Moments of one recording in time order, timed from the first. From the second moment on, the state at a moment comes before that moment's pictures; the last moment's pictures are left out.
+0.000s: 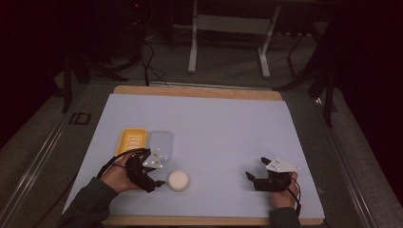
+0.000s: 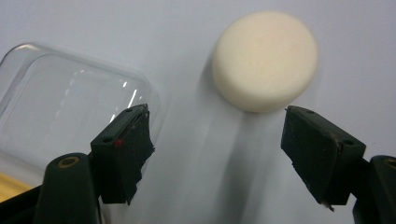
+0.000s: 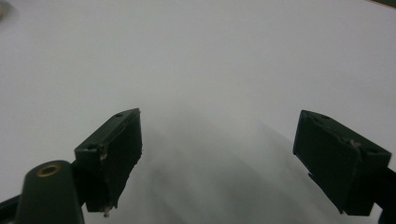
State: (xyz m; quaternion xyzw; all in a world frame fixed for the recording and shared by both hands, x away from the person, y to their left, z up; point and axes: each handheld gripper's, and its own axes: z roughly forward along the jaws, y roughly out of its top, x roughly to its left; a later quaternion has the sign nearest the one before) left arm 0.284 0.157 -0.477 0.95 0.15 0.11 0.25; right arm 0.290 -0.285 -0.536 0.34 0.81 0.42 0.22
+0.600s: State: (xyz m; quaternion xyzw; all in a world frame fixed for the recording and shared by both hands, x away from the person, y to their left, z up) left arm 0.288 0.133 -0.473 0.97 0.10 0.08 0.23; right arm 0.290 -0.284 -0.536 0.34 0.81 0.42 0.23
